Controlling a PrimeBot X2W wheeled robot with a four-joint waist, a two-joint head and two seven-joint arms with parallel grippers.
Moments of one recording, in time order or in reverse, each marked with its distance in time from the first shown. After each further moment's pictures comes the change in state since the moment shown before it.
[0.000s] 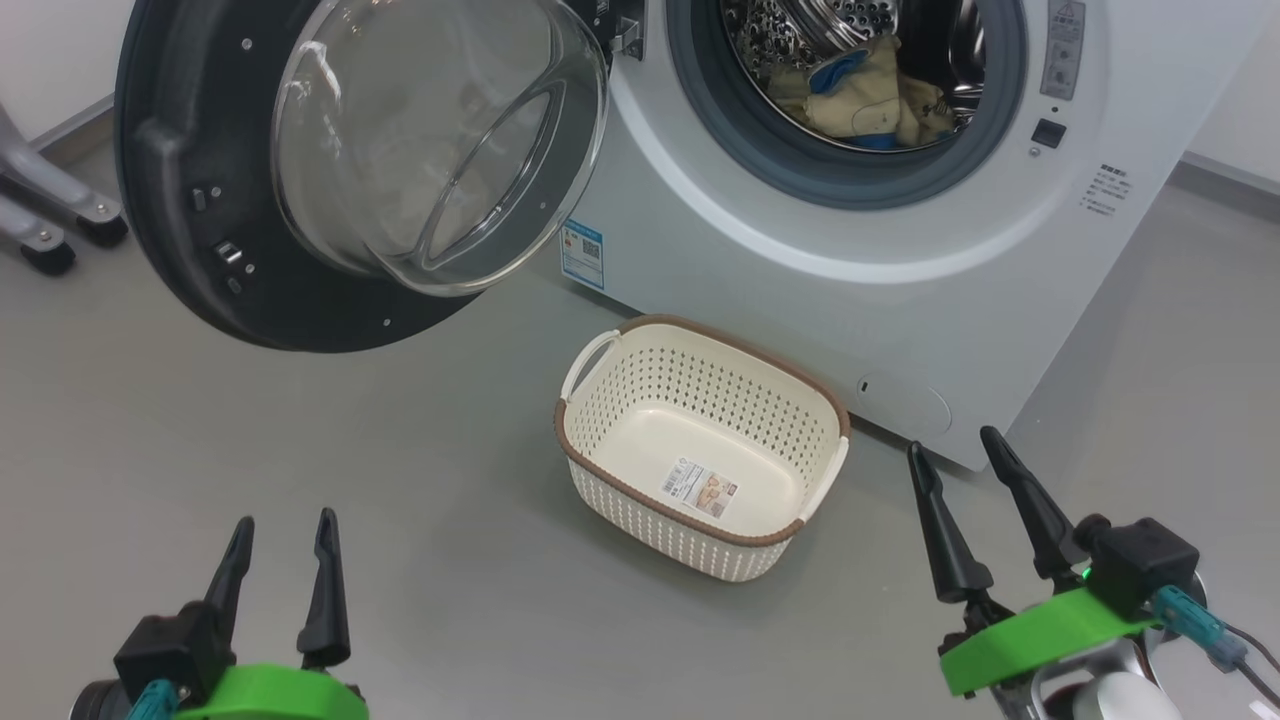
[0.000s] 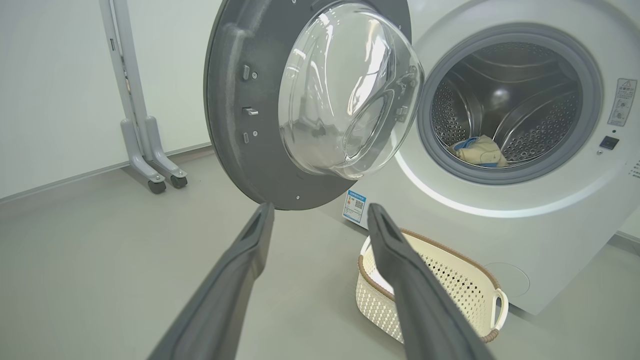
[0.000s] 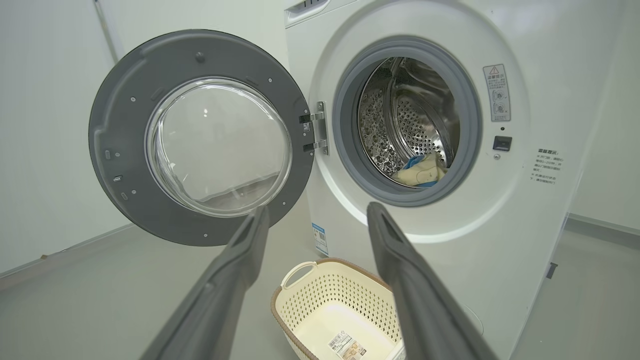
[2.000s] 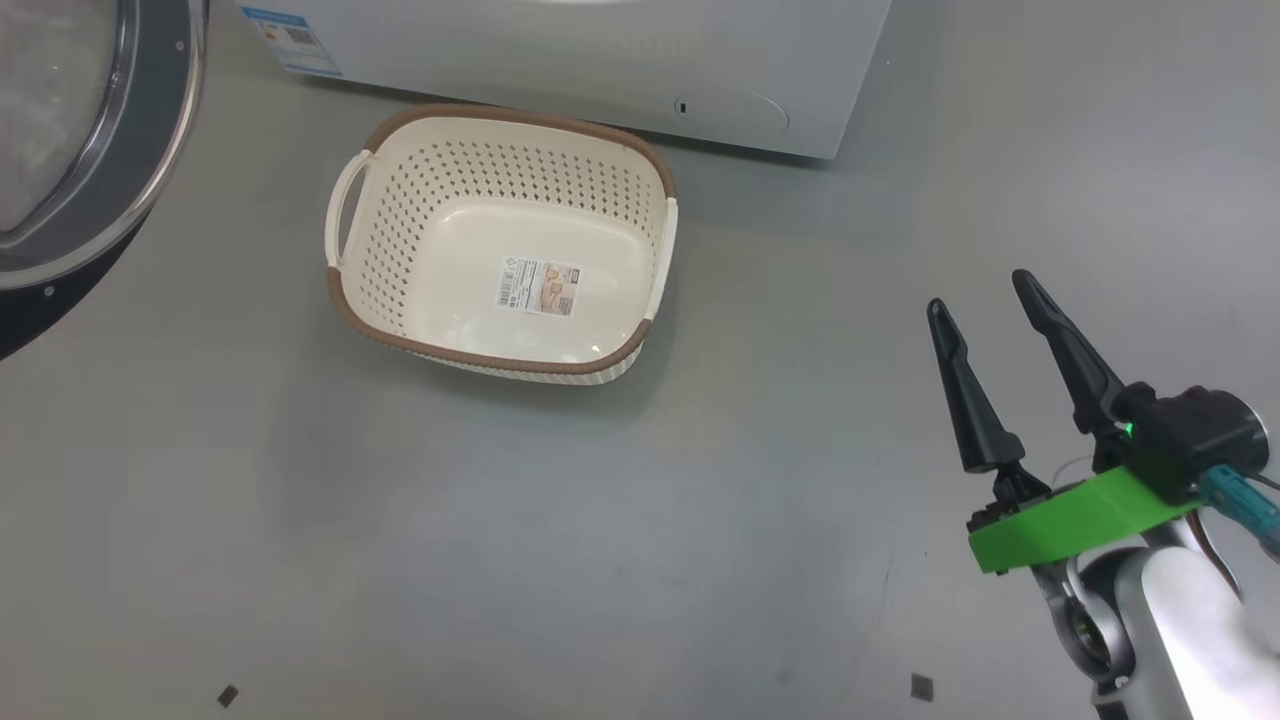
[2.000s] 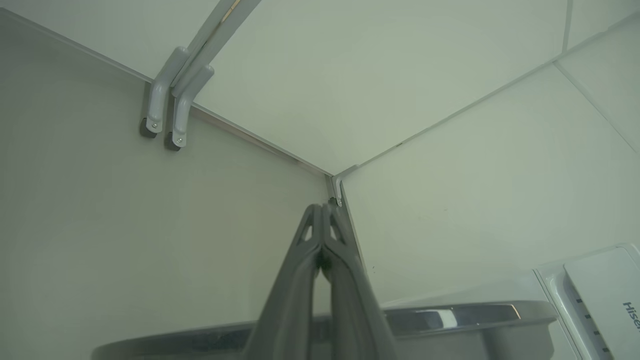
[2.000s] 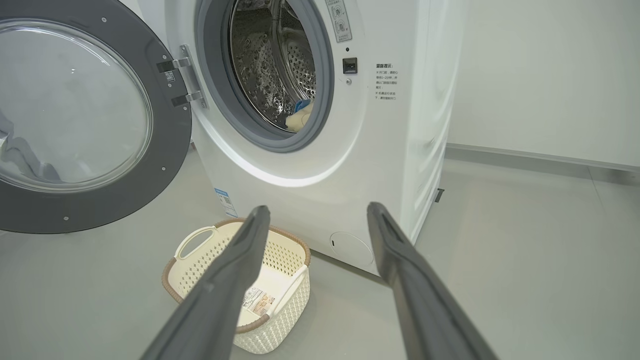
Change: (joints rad) left arm -0.974 0.456 0.702 0.746 -0.766 -0.063 0.459; right arm -0.184 -0.099 0.026 -0.095 -0.037 0.000 0.044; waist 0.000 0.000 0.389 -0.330
